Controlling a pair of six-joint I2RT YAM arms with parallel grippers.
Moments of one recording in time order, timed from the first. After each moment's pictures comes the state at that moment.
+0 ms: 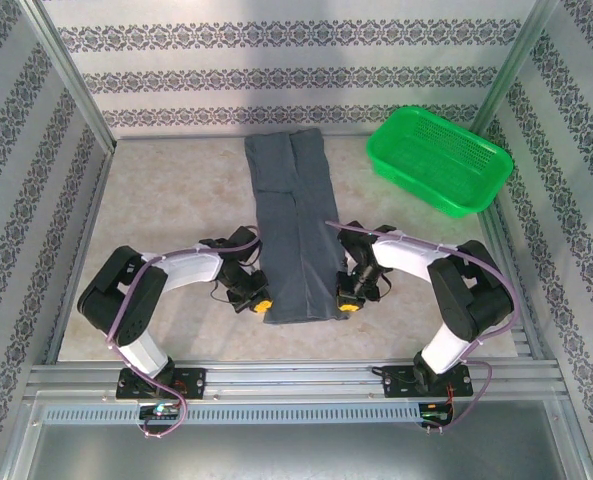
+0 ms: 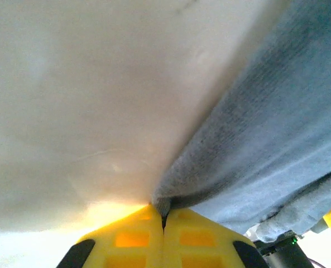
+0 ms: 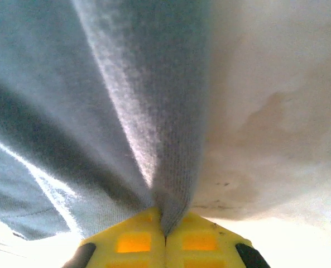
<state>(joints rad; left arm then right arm) -0.56 1.66 0.82 -0.54 0.54 -1.12 0.52 1.66 0.89 -0.88 -0.41 0.60</state>
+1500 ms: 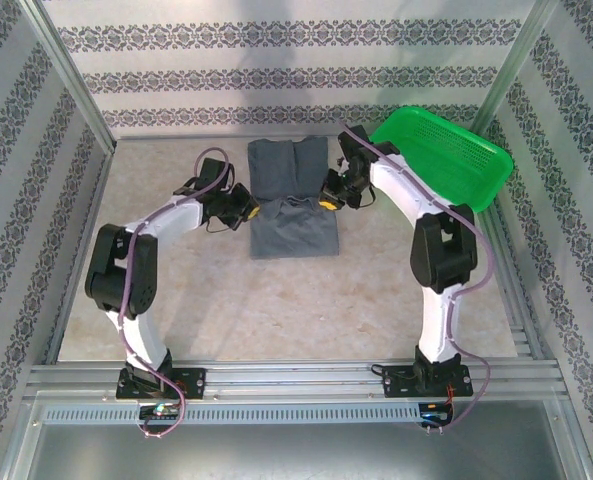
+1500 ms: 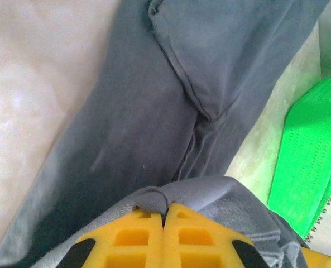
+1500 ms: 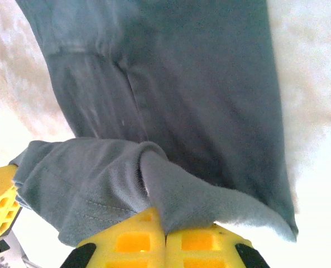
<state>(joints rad) -0.24 1.85 1.28 -0.32 0.39 -1.14 0.32 2.08 1.82 -0.97 -0.41 0.71</state>
